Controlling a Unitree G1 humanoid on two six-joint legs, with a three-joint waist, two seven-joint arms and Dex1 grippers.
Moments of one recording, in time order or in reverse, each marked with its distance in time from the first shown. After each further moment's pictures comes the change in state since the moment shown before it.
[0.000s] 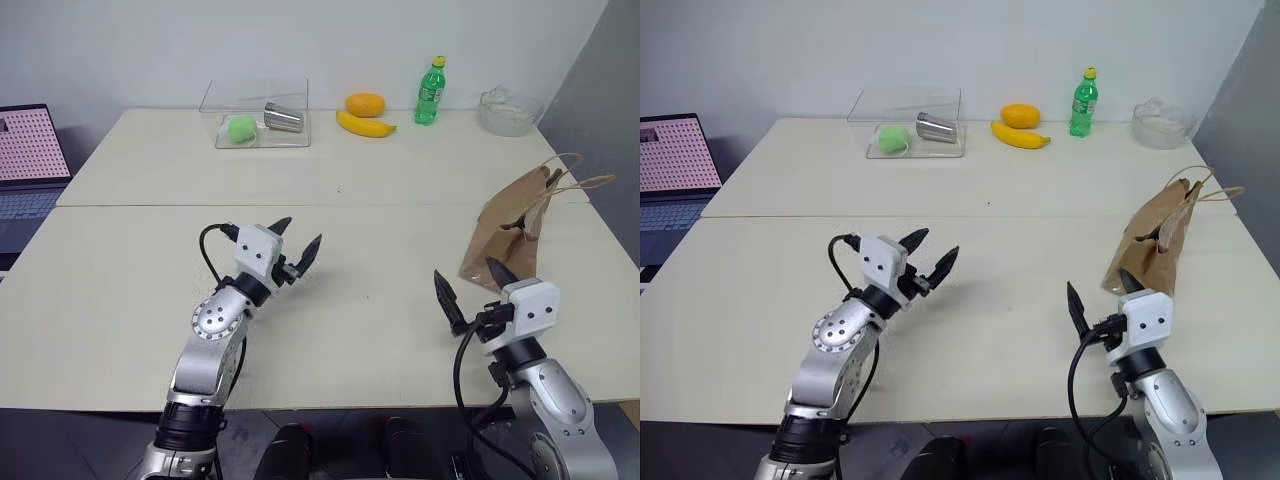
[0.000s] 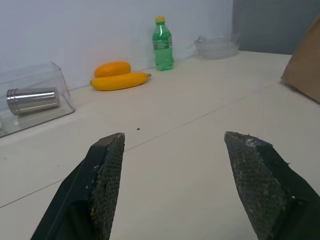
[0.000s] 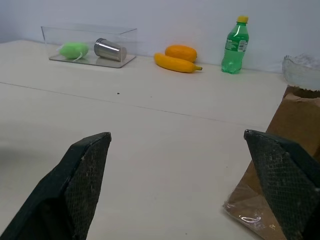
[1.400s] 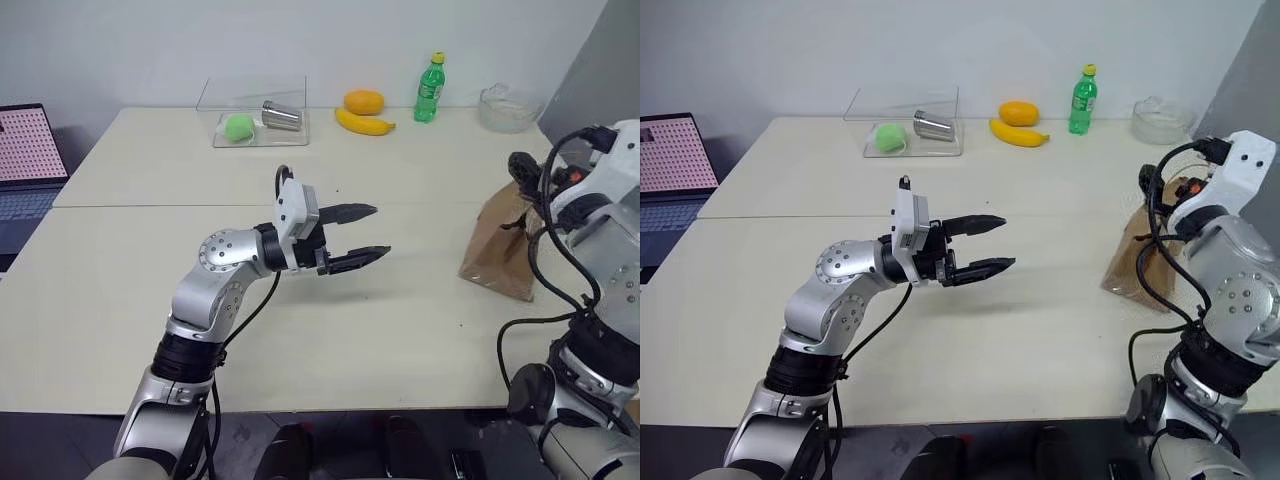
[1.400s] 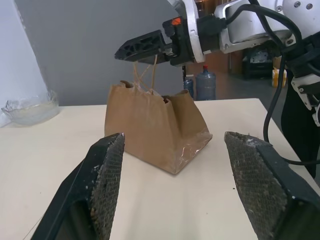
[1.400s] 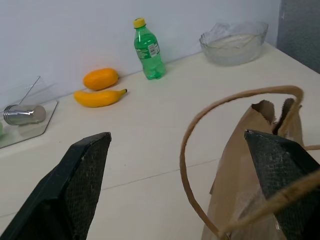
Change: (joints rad) left arm -0.350 0.101 -0.091 0.053 -0.258 0.170 -0.539; right arm -0.992 -0.085 -0.546 0.261 0.316 1.031 -0.298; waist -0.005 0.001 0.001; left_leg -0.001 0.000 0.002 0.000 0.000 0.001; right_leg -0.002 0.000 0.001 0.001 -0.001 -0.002
